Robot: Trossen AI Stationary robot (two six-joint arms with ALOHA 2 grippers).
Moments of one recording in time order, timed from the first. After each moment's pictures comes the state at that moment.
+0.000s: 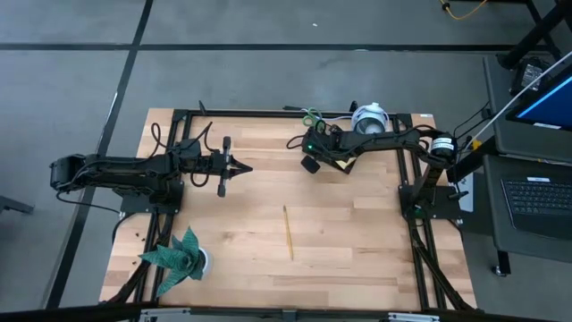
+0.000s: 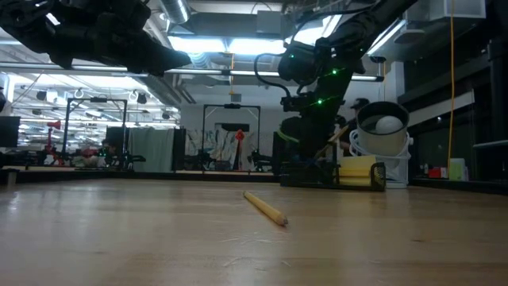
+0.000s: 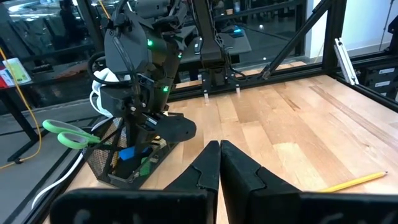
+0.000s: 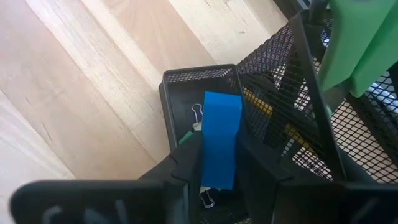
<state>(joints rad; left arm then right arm) 0.29 0.86 0.30 0.44 0.26 0.22 -0.30 1.80 1.14 -0.44 0.44 0.23</state>
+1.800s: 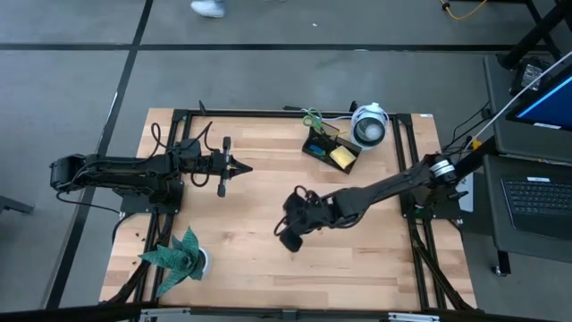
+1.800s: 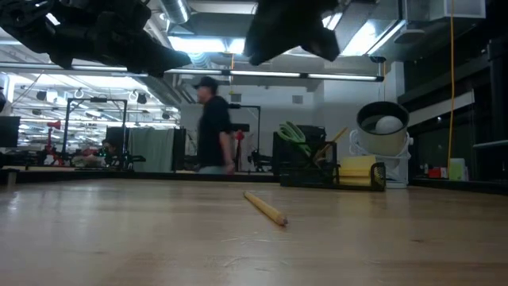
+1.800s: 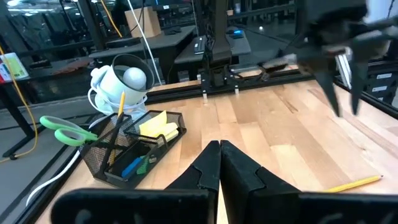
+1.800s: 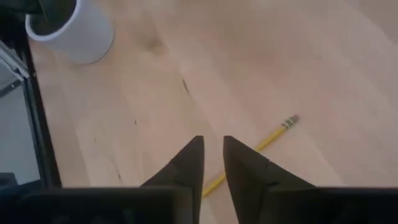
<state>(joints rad) 0.29 0.86 0.30 0.44 0.26 0.19 0.33 1.85 1.51 -0.58 0.27 0.81</state>
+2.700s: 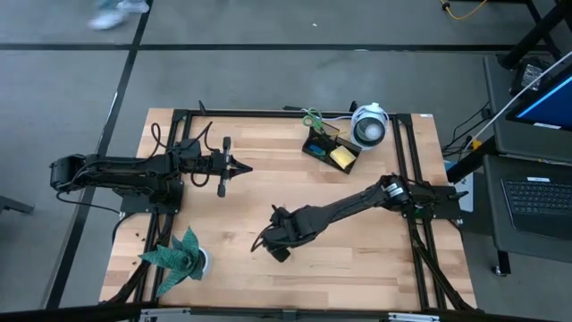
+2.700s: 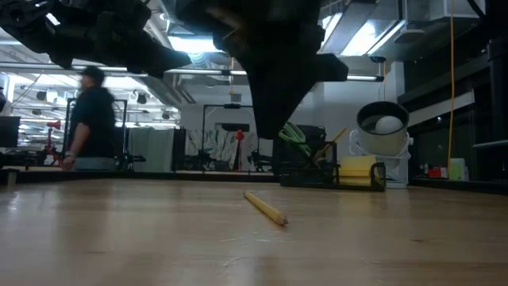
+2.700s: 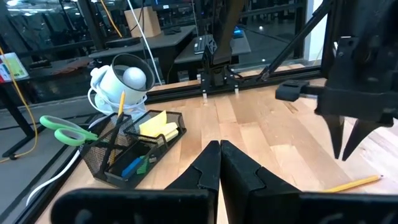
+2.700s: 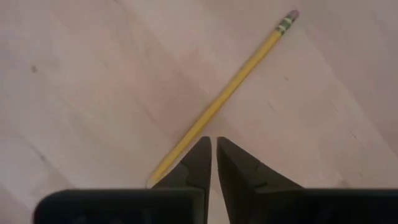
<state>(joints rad) 0.29 0.86 0.30 0.44 0.26 0.19 0.34 2.29 2.04 -1.17 0.16 1.04</state>
